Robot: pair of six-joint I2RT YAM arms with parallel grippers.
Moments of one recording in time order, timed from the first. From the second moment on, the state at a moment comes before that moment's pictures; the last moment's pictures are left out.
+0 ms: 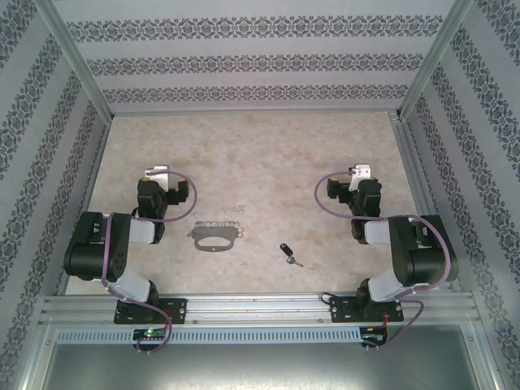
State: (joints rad) left arm 0.01 1.58 0.40 0.82 -0.06 0.01; right arm 0.02 1.52 0.37 0.78 0.02 0.02
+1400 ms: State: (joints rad) left arm -0.14 1.22 0.69 -0.08 0.05 -0.64; right arm 0.48 1.33 0.70 0.07 -0.25 0.53
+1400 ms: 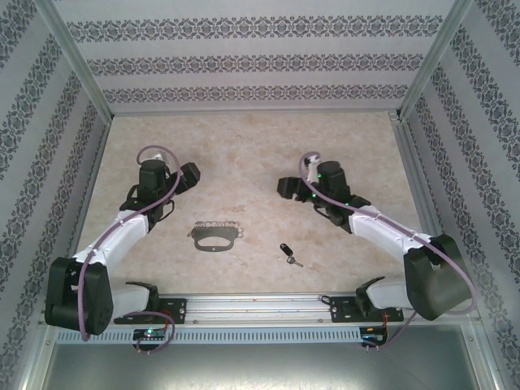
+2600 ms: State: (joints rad) left arm -0.25 1.22 0.69 -0.21 0.09 -0.72; right arm 0.95 1.73 0.92 -0.14 -0.12 0.36
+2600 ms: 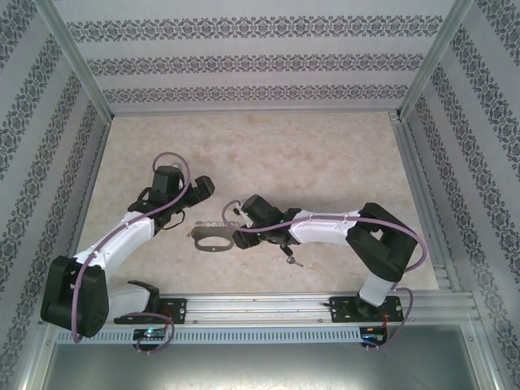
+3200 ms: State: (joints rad) left arm -0.25 1.26 0.70 -0.22 0.09 -0.72; right arm 0.95 1.81 0.97 -0.12 -0.17 0.37
